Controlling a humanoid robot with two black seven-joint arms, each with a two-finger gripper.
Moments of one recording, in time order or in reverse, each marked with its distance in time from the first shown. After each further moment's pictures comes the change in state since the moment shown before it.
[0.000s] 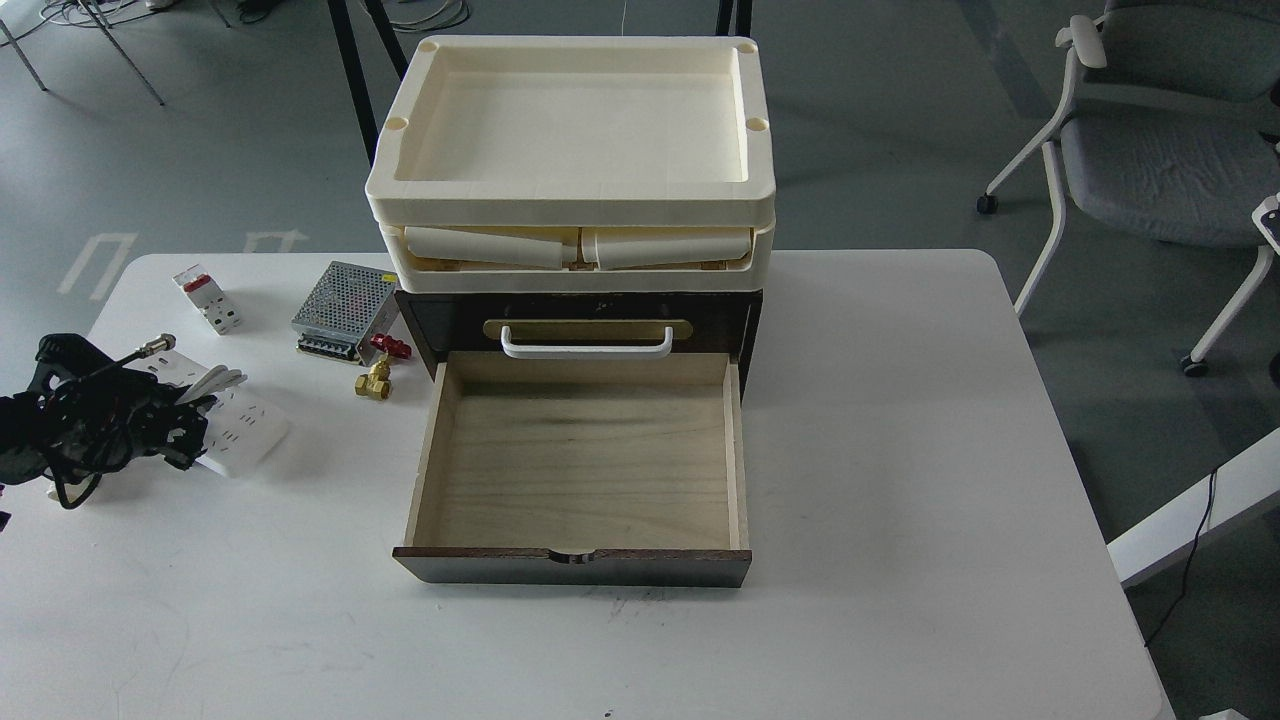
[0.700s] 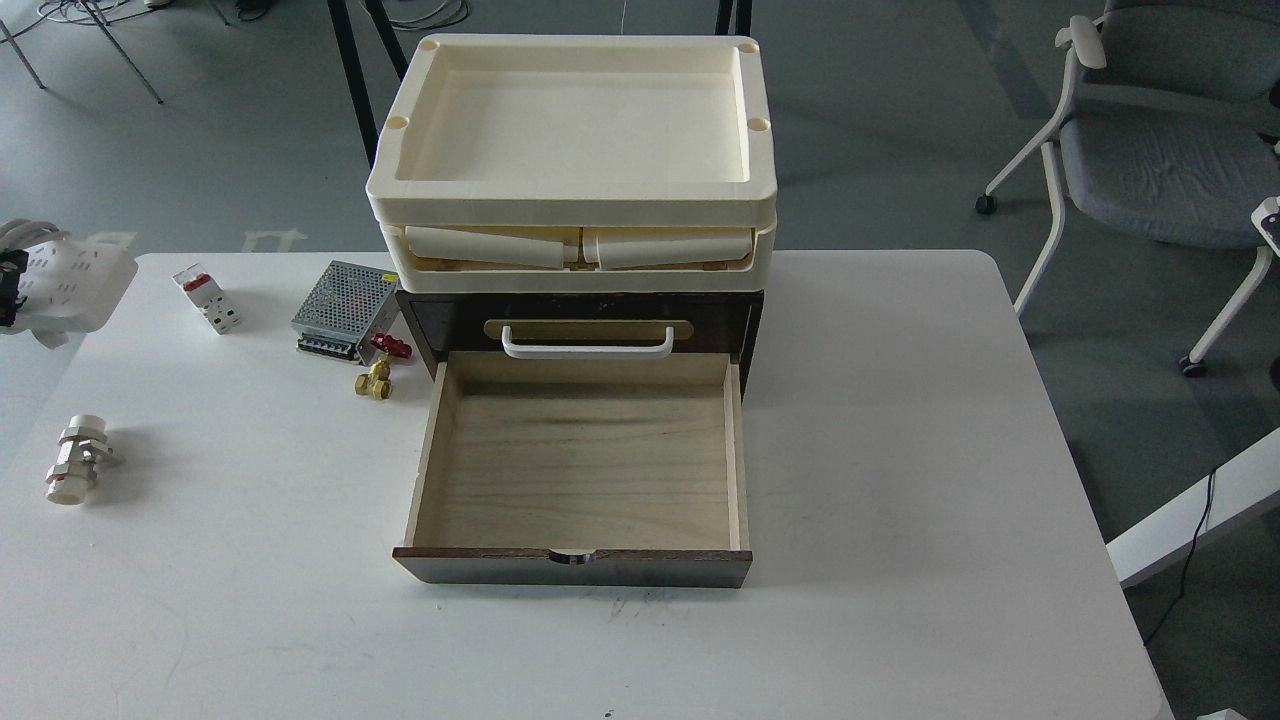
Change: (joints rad) left arm -0.198 0.519 -0.021 -0.490 -0.374 -0.388 0.000; right arm -0.002 0.000 0.001 -0.005 0.001 0.000 0.000
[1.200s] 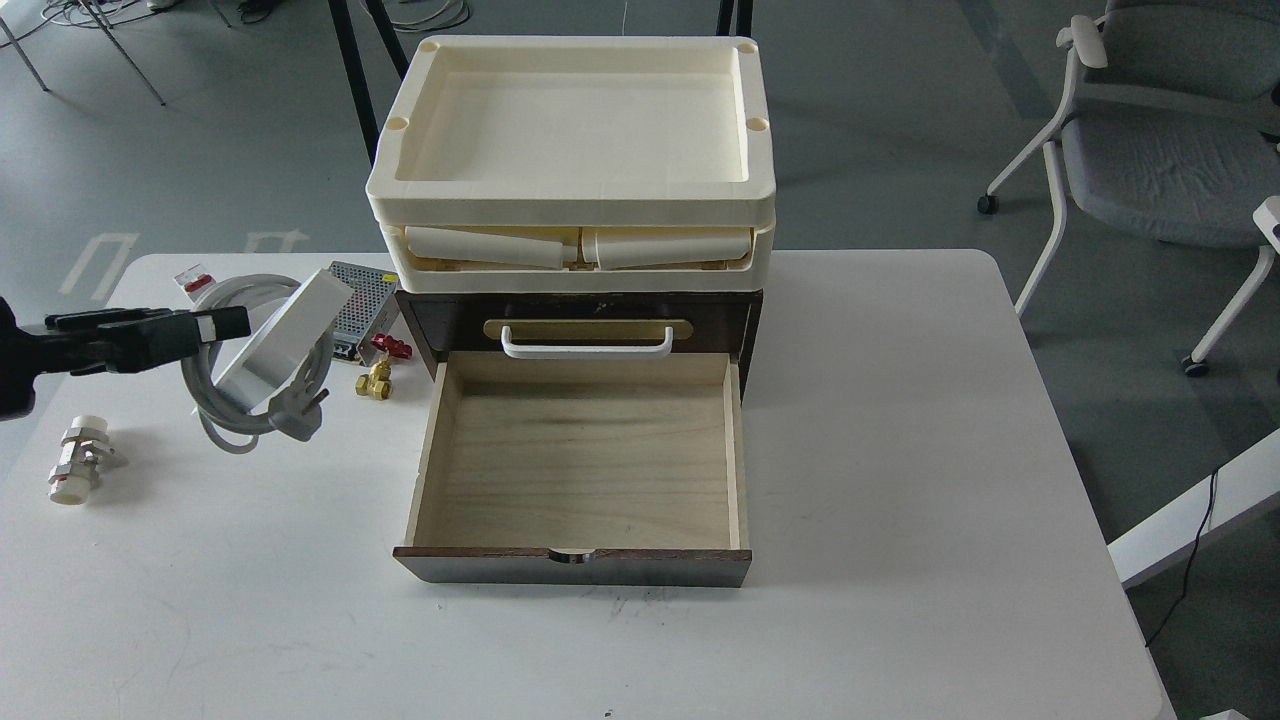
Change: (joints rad) left arm 0.006 0.320 0.010 -0.997 -0.620 -0.221 0.000; right arm 0.000 0.000 0.000 -0.040 -0.001 0.000 0.000
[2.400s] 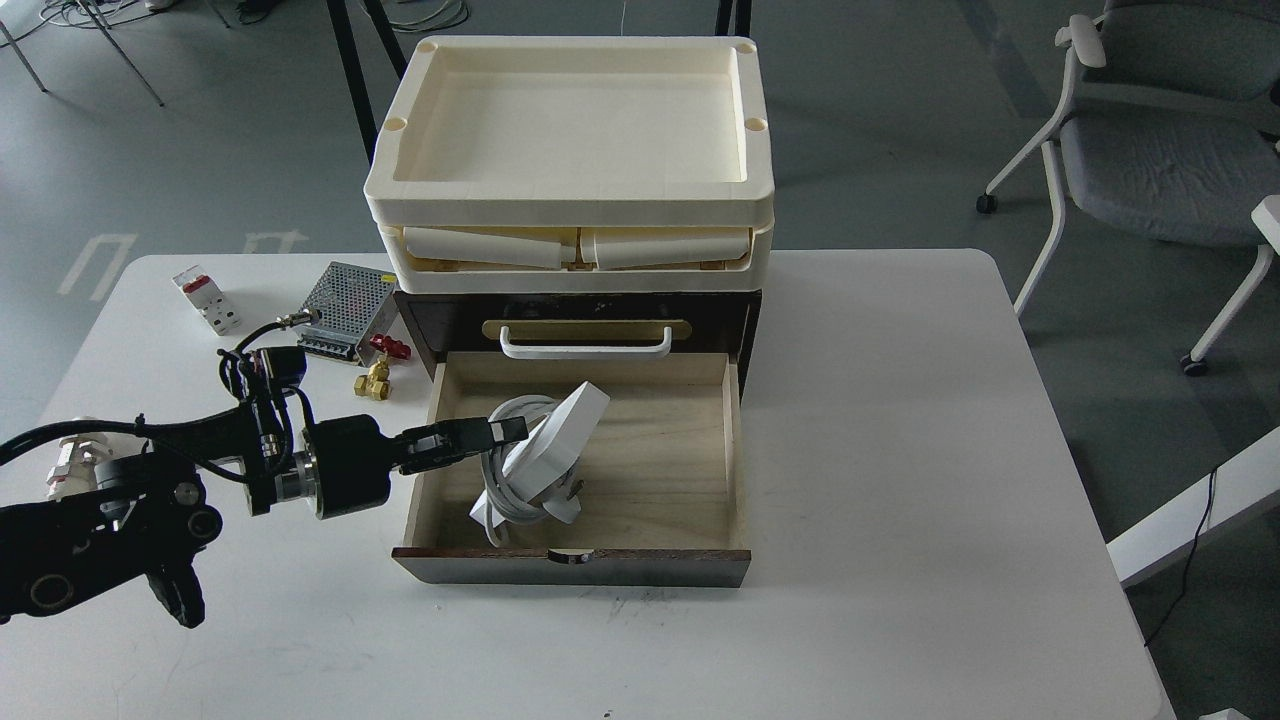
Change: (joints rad) left arm 0.248 -0.689 -0.008 0.447 -0.031 0.068 0.000; right arm -0.005 0.017 0.000 -0.044 0.001 0.000 0.000
